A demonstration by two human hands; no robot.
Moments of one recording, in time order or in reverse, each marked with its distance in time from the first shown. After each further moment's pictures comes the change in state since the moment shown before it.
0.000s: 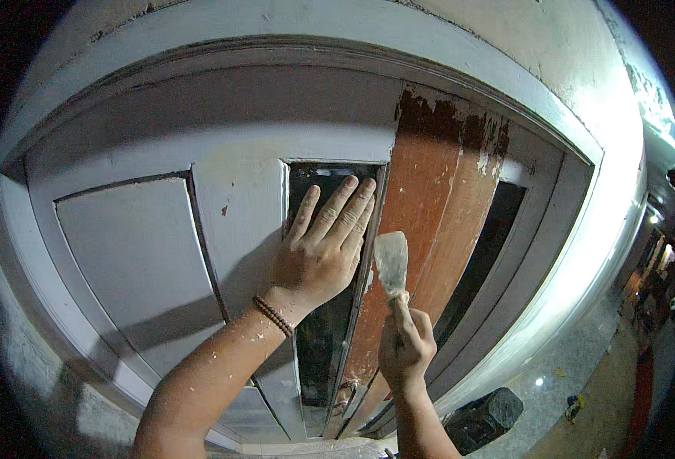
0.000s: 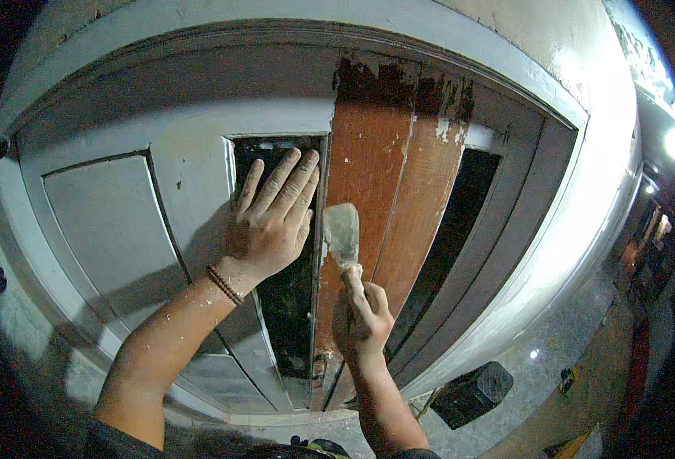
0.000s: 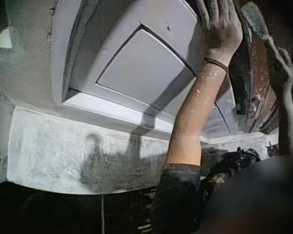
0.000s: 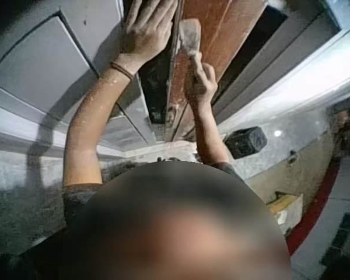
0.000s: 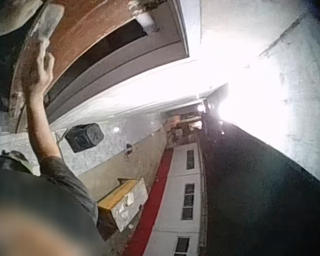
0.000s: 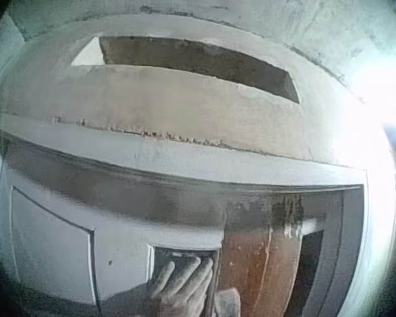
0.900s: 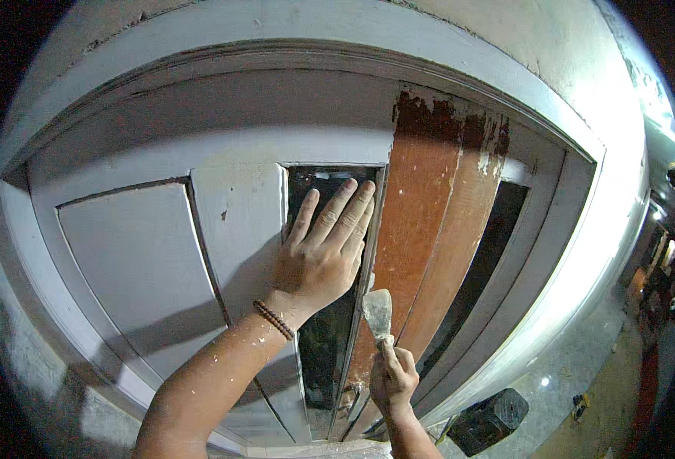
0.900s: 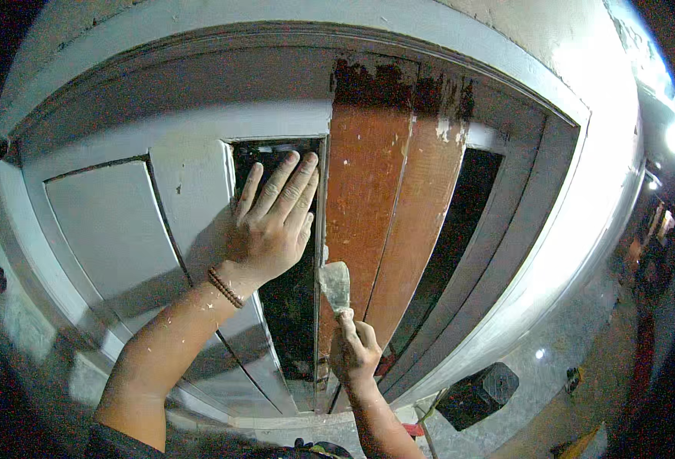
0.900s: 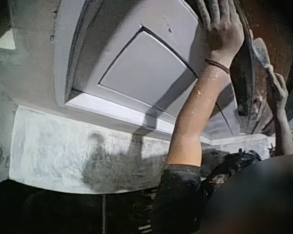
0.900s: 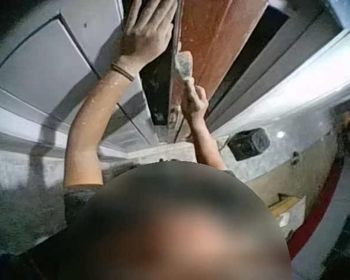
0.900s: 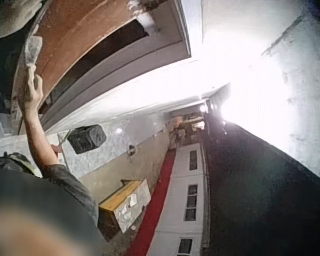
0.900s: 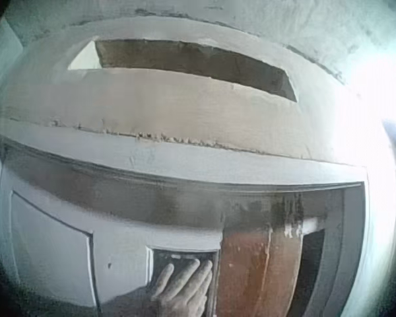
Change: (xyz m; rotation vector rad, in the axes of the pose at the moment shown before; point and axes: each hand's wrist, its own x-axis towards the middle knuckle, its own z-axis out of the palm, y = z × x) left_hand 0.000 -0.001 0.002 -0.006 0.000 0.013; right_hand -0.054 0.003 0.006 -0.001 -0.017 0.018
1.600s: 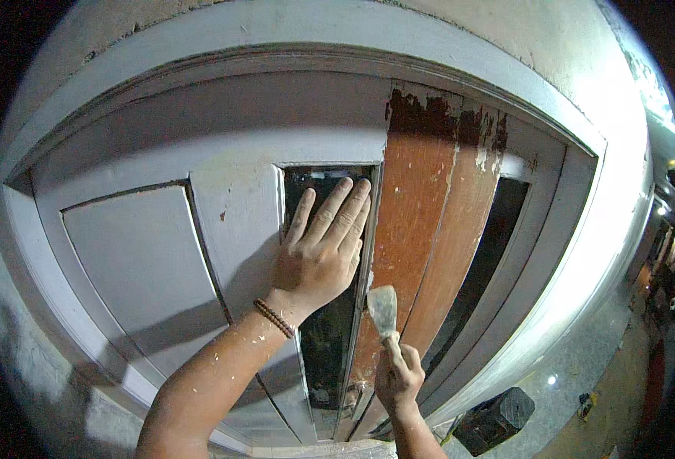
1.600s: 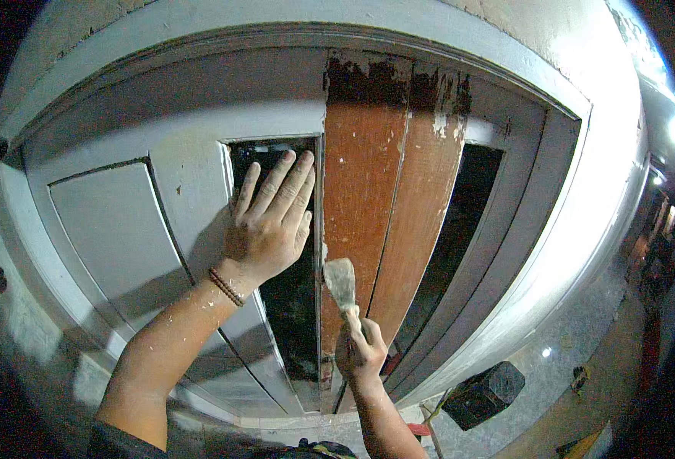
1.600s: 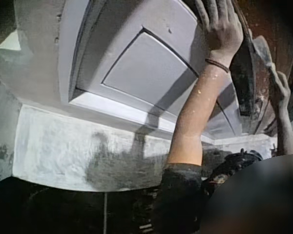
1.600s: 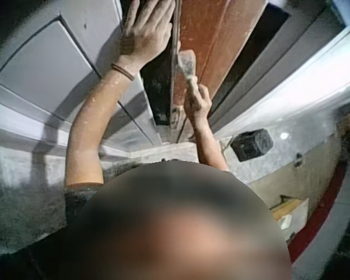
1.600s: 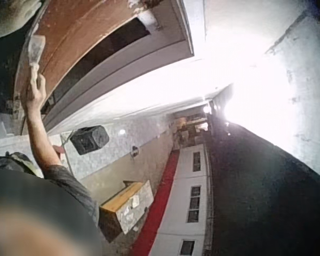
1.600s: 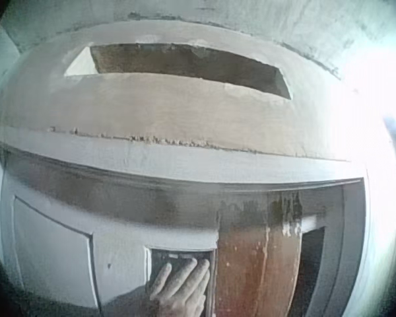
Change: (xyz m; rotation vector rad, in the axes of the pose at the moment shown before) left_hand 0.001 0.001 -0.002 0.019 -0.011 -0.016; right_hand 0.007 0.001 -0.006 0.001 0.035 -0.054
